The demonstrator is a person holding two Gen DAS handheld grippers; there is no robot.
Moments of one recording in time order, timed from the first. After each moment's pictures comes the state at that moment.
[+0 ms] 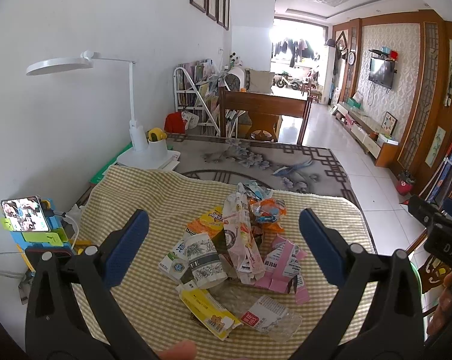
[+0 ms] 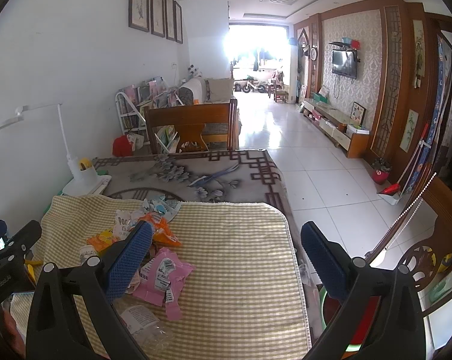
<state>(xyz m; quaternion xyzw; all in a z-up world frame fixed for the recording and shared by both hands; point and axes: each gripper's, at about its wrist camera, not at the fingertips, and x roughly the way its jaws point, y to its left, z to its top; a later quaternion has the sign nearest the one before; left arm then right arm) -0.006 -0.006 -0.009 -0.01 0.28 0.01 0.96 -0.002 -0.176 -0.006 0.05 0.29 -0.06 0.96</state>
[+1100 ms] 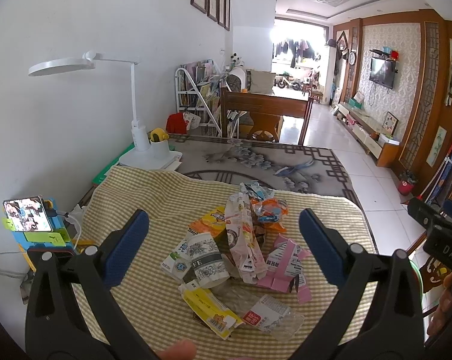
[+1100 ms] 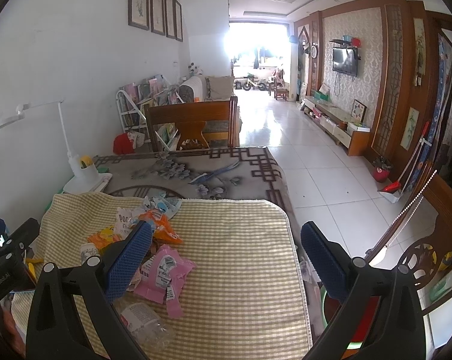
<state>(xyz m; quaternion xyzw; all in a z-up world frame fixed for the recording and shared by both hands) -0.006 -0.004 -0.013 -0.01 0.28 0.01 0.96 -0.002 -0.173 -0.010 0.05 0.29 -0.06 0.95</state>
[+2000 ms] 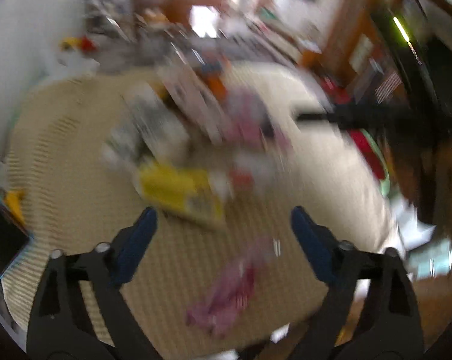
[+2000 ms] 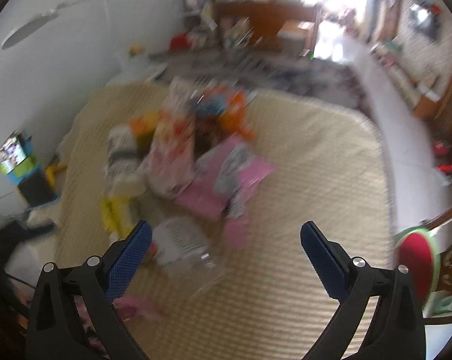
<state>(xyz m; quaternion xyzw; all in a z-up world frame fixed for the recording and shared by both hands) -0.041 0.044 -0.147 0.07 0.48 -0.25 0.84 0.038 -0.099 -0.133 0.03 0.49 0.12 0.86</state>
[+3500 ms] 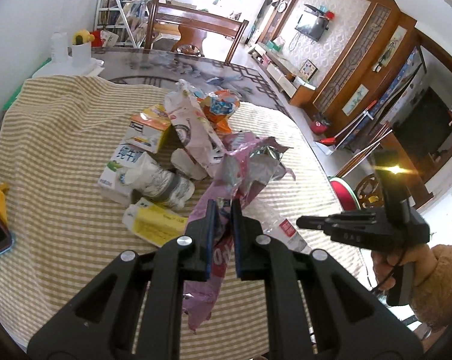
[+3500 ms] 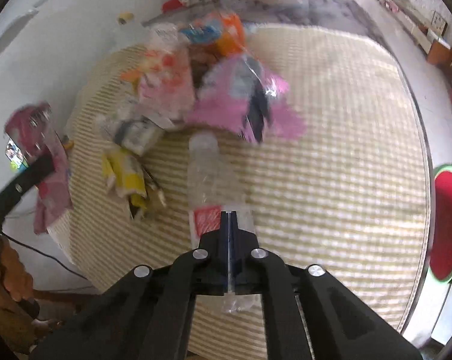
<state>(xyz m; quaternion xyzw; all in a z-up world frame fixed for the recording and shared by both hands) 0.009 0.084 -0.108 -0.08 0.43 -0.24 0.87 0.020 -0.114 -0.176 0.10 0.59 0.12 0.80</state>
